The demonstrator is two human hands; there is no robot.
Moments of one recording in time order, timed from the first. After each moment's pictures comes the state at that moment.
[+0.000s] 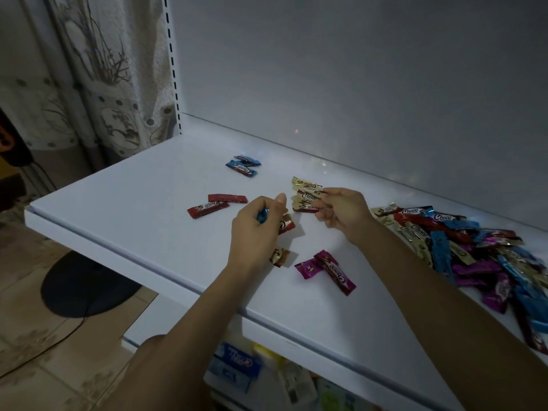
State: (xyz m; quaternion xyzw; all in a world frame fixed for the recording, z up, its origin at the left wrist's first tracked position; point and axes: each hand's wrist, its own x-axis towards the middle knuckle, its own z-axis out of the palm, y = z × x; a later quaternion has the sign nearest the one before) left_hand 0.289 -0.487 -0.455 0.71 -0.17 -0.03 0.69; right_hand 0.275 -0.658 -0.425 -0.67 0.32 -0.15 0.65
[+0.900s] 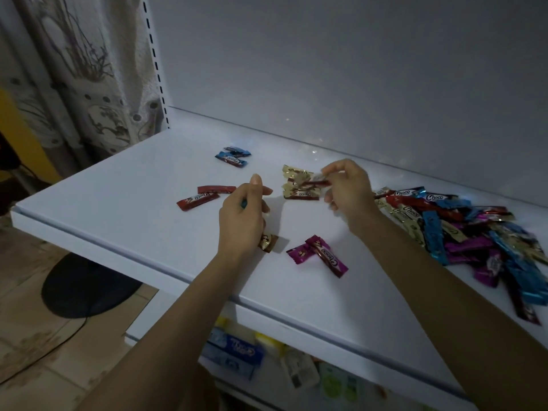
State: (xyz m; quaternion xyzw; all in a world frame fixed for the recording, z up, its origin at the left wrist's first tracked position) left_hand 0.287 -0.487 -0.450 0.71 -0.14 -0.02 0.69; right_hand 0.246 -0.647 -0.410 -0.75 0.28 -0.25 0.54
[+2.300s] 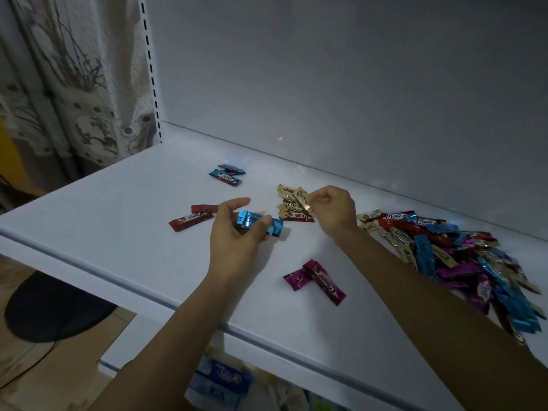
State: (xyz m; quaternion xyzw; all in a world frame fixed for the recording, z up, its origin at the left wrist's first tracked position) left_hand 0.293 -0.481 -0.449 0.61 -0.12 -0.09 0.78; right_hand 0.288 -0.675 -0.442 -0.83 0.31 -0.25 0.38
